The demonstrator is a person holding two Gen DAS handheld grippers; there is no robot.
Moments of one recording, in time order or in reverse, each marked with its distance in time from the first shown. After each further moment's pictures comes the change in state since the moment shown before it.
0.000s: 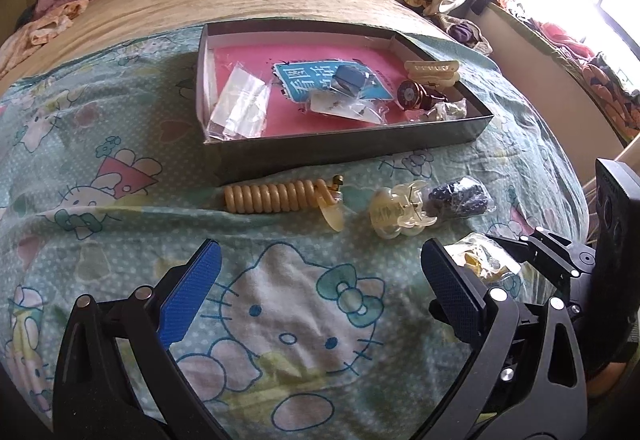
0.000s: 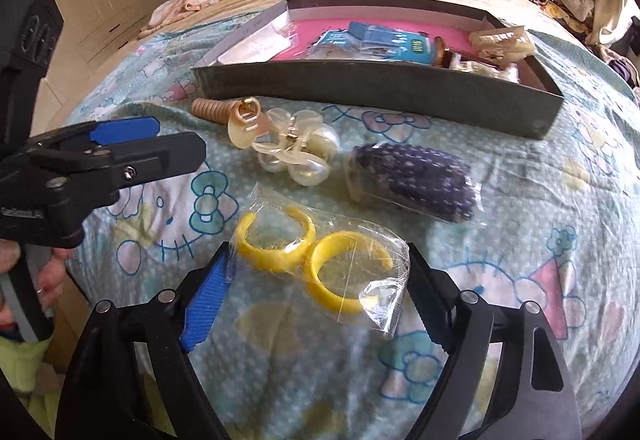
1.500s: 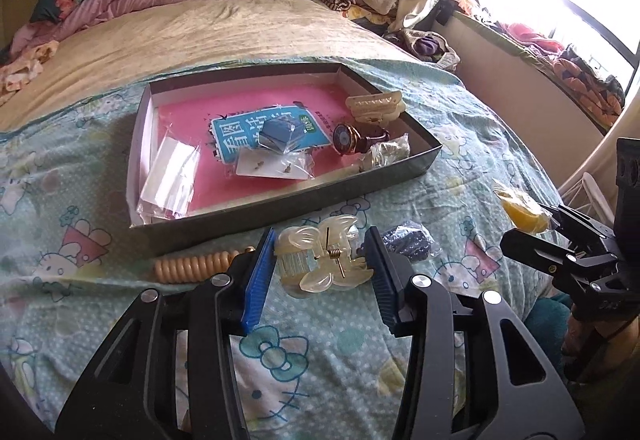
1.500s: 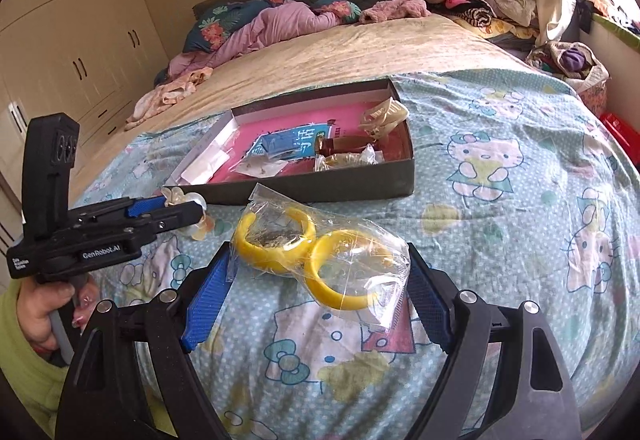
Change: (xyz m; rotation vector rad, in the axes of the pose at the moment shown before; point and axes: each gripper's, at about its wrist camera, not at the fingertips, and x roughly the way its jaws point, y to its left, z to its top) left arm -0.007 -0.047 0.028 0.087 -0.100 -0.062; right arm -0.089 -0.066 0.004 0.117 -0.270 -0.031
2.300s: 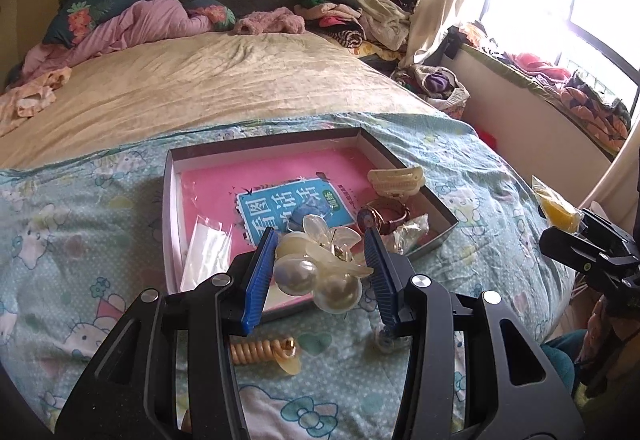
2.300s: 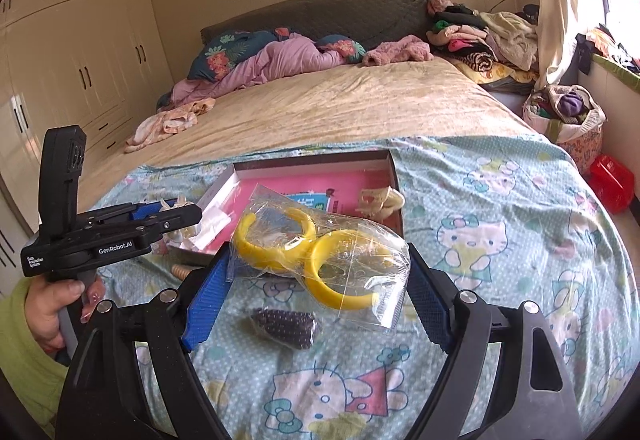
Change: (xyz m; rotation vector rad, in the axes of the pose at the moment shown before) left arm -0.009 0.017 0.055 -0.008 -0.121 0.038; right arm -0.016 0.004 0.060 -0.061 -0.113 -0.024
